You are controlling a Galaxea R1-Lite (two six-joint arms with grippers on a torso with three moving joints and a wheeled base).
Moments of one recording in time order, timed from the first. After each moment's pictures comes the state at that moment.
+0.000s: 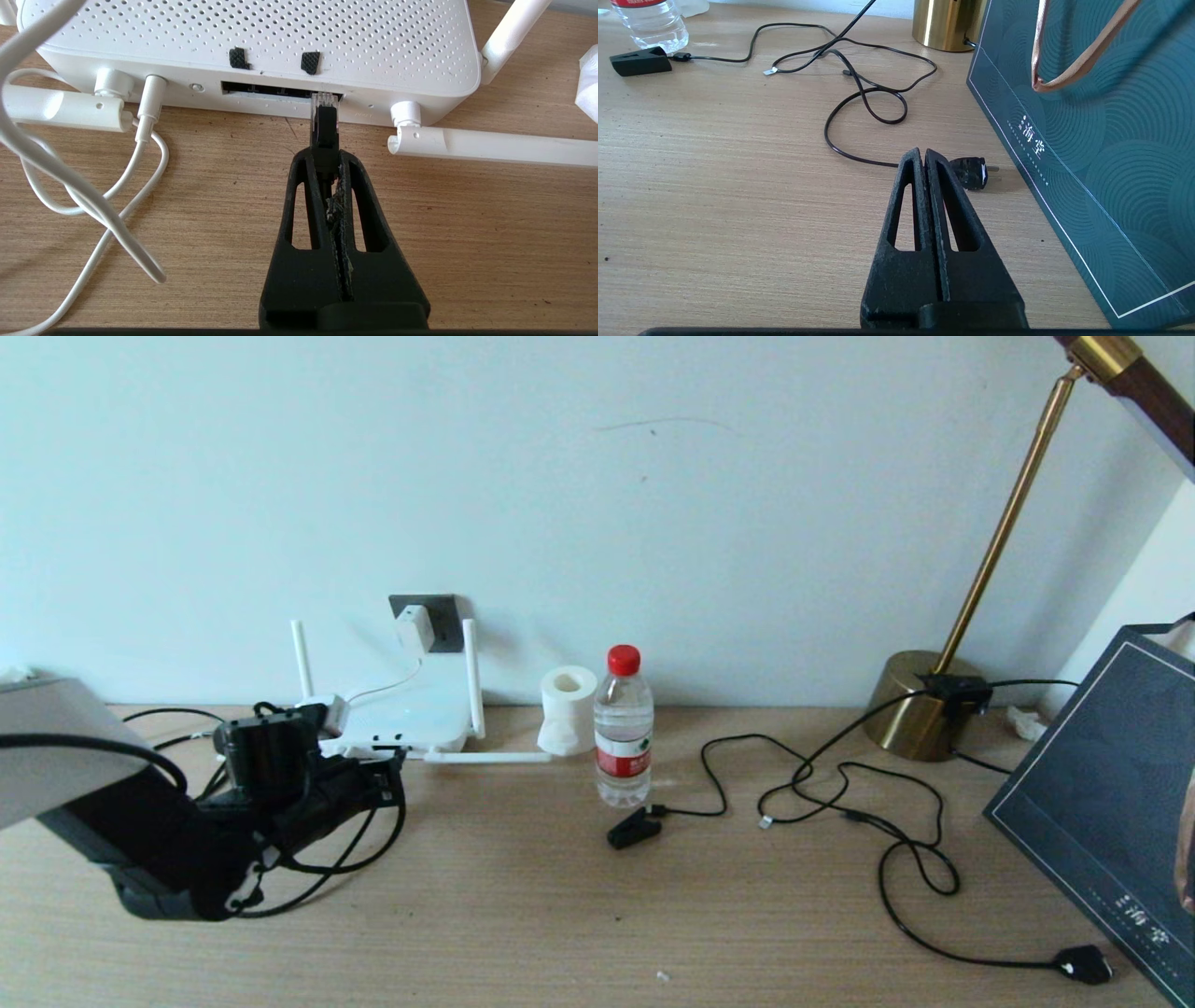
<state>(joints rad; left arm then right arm) -0.05 2.09 -0.72 -1.04 -0.04 -0.08 0.00 0.00 0.00 0.00 0.02 -0.05</state>
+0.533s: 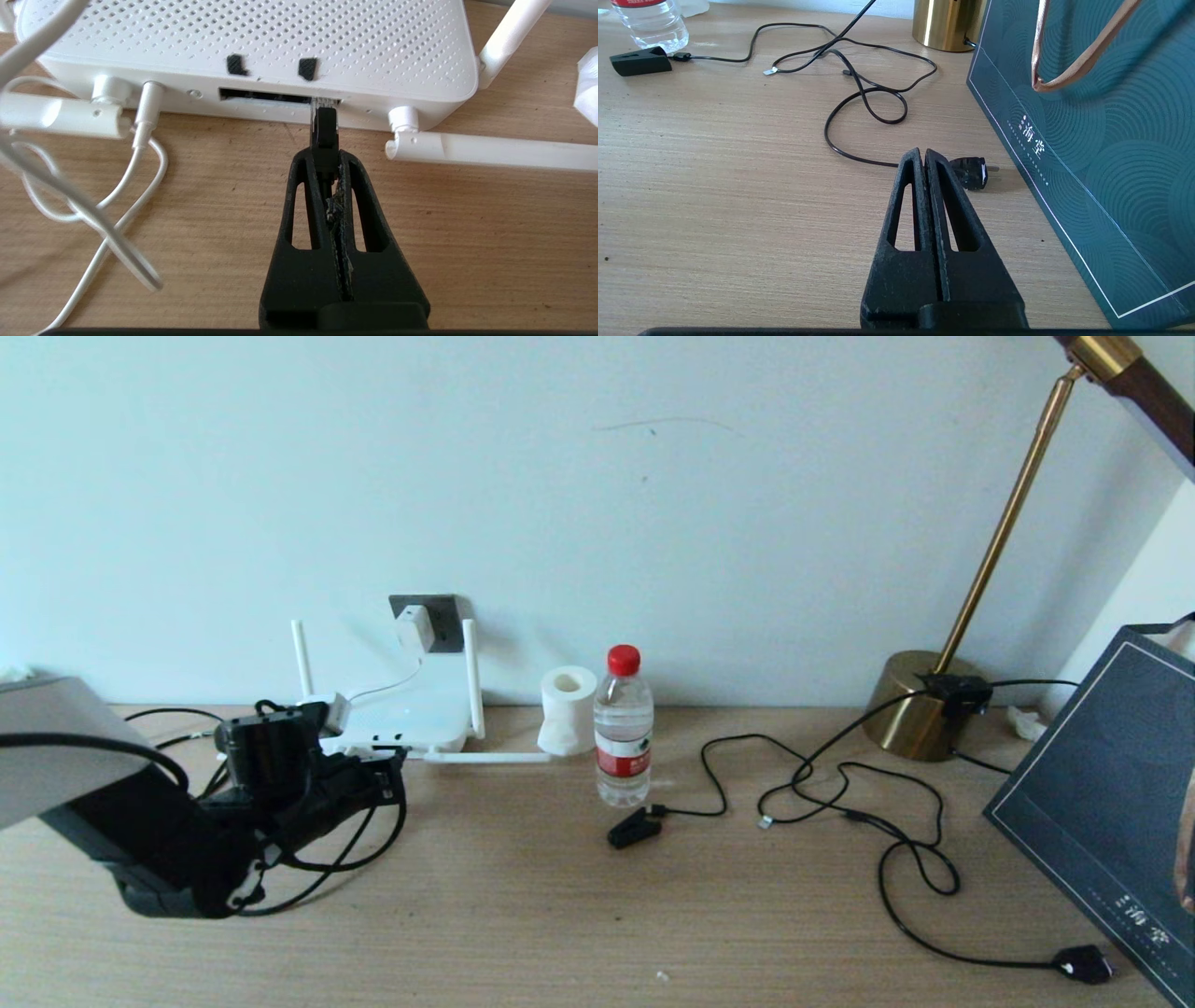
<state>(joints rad) -0.05 2.09 -0.73 -1.04 -0.04 -0.08 0.00 0.00 0.00 0.00 0.02 -0.05</state>
